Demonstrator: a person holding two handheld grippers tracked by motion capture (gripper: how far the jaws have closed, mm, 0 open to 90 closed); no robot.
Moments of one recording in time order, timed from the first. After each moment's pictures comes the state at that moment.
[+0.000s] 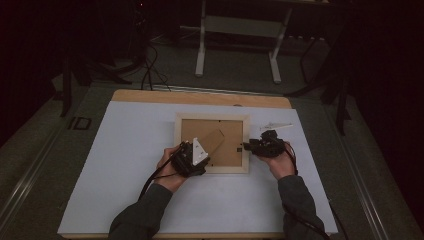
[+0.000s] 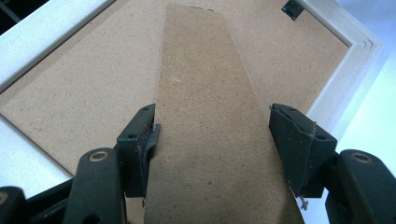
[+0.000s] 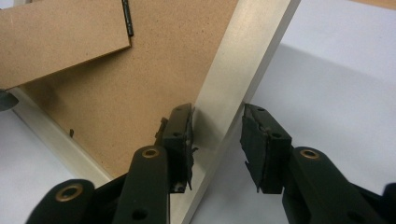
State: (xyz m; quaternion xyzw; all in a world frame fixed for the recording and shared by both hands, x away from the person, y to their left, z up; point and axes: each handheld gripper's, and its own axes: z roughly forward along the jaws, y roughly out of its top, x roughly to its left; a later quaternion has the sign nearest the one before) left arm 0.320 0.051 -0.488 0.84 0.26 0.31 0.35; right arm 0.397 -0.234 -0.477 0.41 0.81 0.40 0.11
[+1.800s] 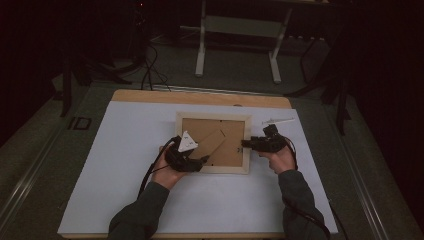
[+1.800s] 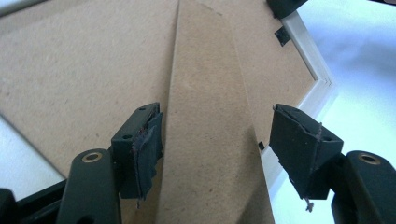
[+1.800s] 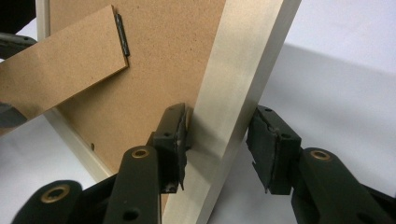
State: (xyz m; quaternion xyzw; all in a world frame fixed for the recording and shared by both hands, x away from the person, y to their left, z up) left arm 0.336 0.074 -0.484 0.82 0.32 0.19 0.43; right arm 0.414 -0.239 -0.475 0.43 0.80 0.42 0.05
